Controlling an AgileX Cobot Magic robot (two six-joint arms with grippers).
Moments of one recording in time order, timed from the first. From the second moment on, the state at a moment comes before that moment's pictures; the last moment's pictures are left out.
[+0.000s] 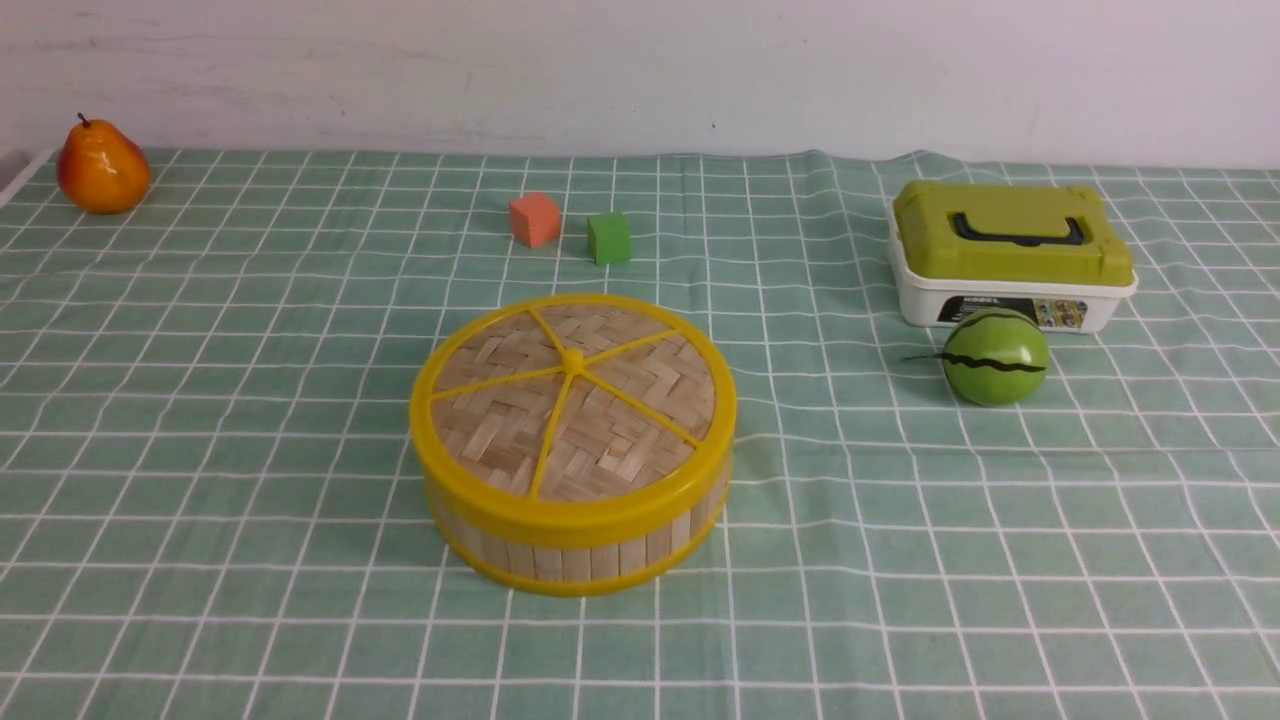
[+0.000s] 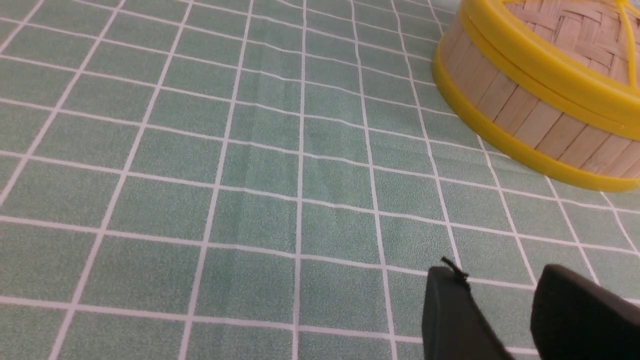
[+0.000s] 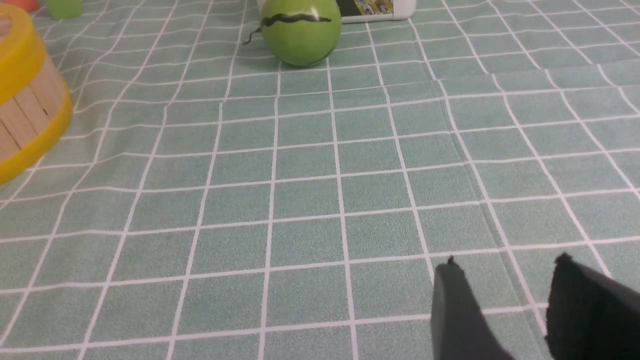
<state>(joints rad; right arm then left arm) -0.03 -0.01 0.02 0.02 0.39 0.13 -0.14 -0.01 0.03 0.00 0.40 -0.31</state>
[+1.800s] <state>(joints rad) -0.03 -0.01 0.02 0.02 0.39 0.13 -0.14 0.50 -0.58 -0.66 0.46 -0.11</state>
